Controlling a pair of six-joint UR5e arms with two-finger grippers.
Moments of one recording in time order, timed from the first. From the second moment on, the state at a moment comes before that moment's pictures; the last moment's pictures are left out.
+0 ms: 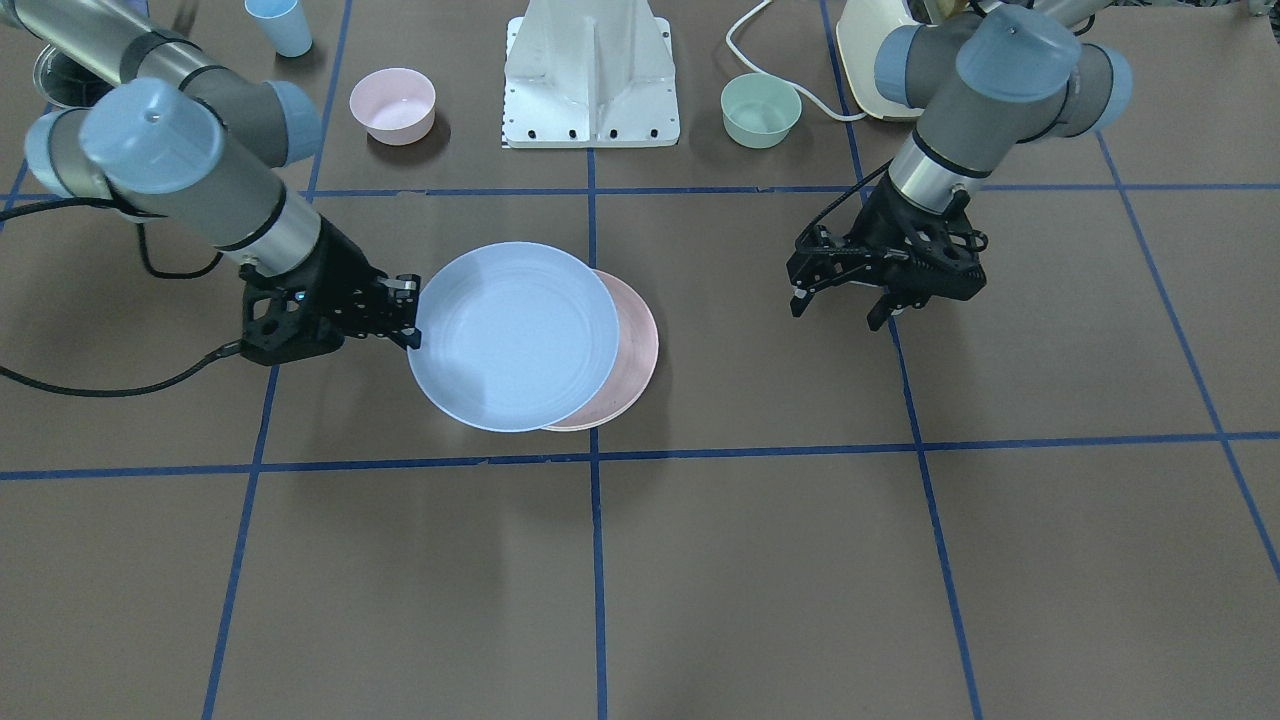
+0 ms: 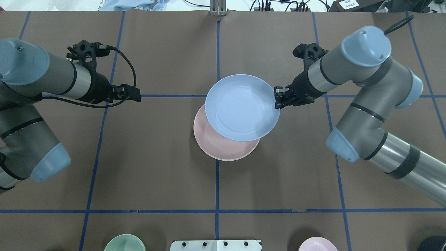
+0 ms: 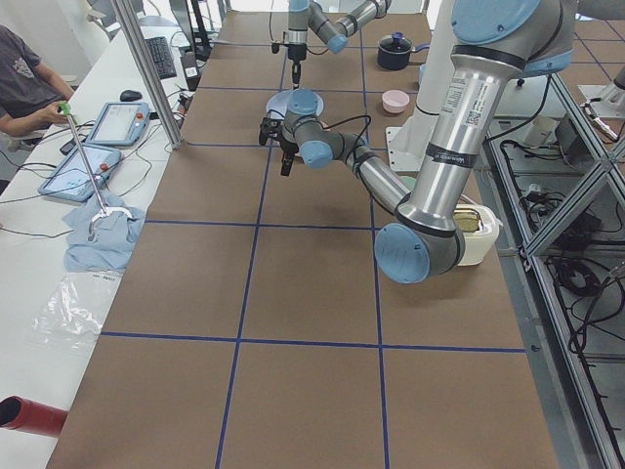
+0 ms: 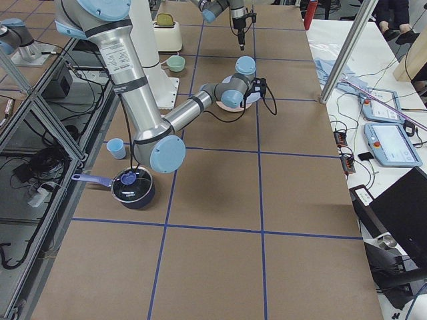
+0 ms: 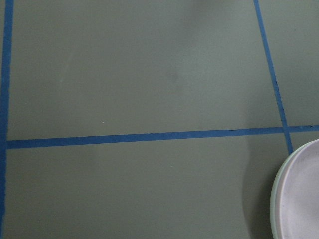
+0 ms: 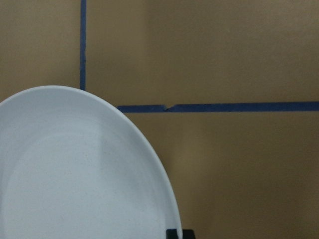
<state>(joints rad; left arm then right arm) -0.79 -1.88 -1.87 -1.98 -1.99 -1.09 0.75 -1.12 1.70 -1.15 2.16 1.18</state>
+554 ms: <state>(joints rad) -0.81 -1.87 -1.87 -1.98 -1.99 -1.08 0.67 -1.09 1.65 -1.16 2.09 1.19</state>
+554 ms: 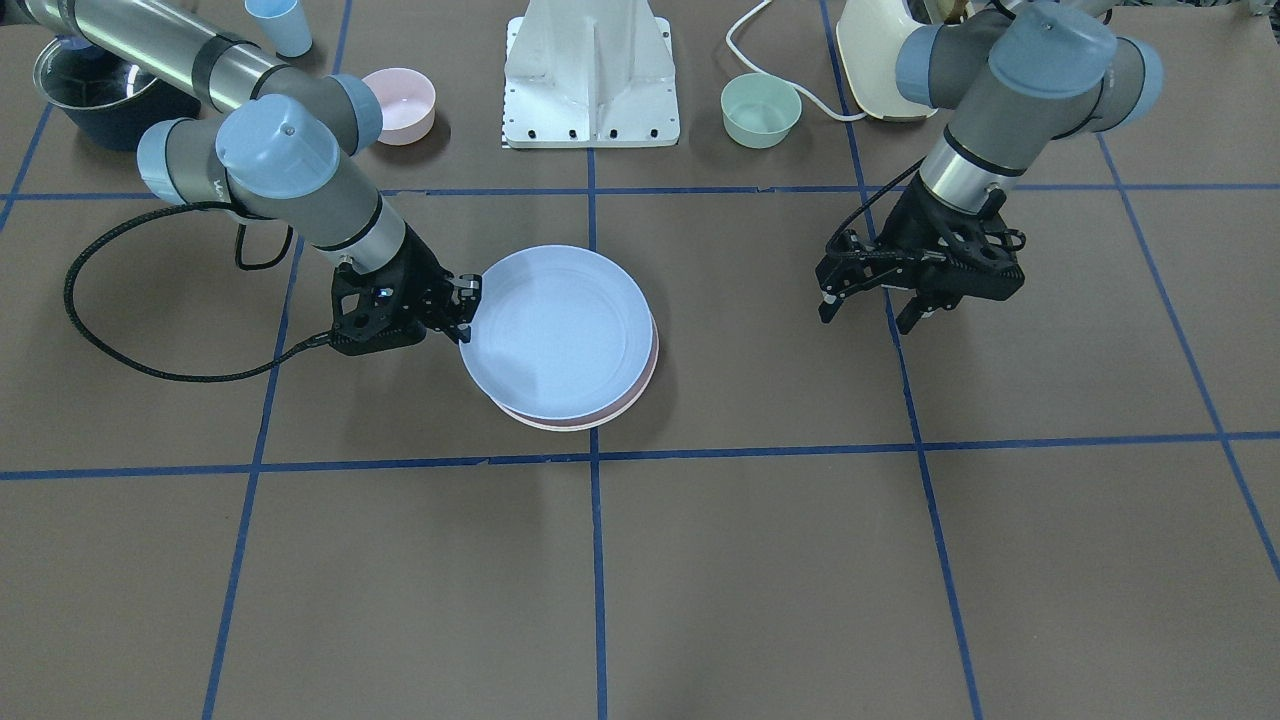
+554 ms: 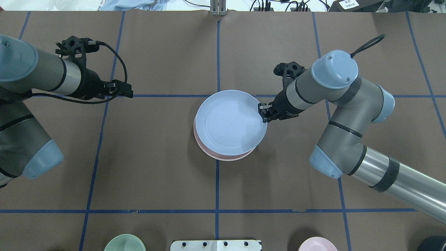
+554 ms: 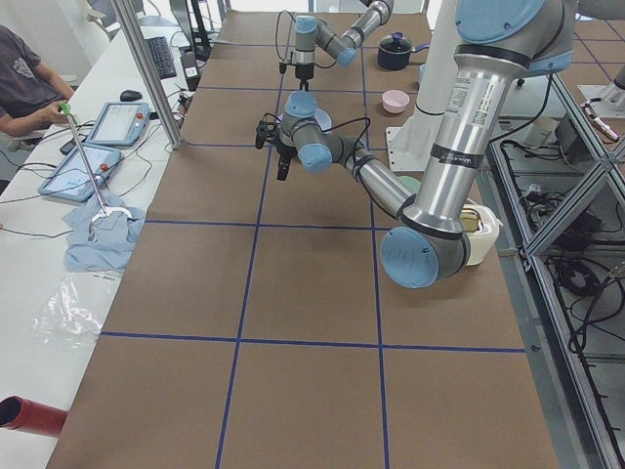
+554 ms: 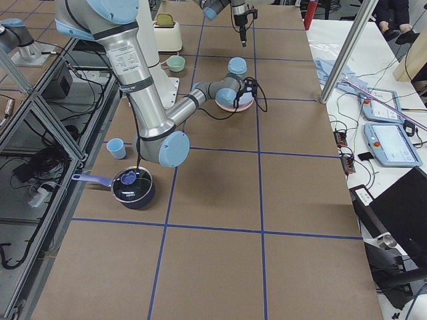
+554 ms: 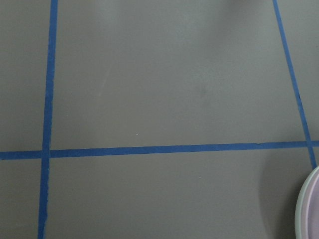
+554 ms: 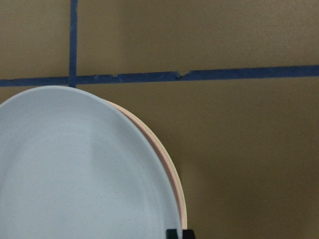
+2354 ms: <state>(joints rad) -1.30 -1.62 -1.80 -1.90 -2.12 -0.18 1.38 -1.44 1.64 -1.52 2.30 -0.11</state>
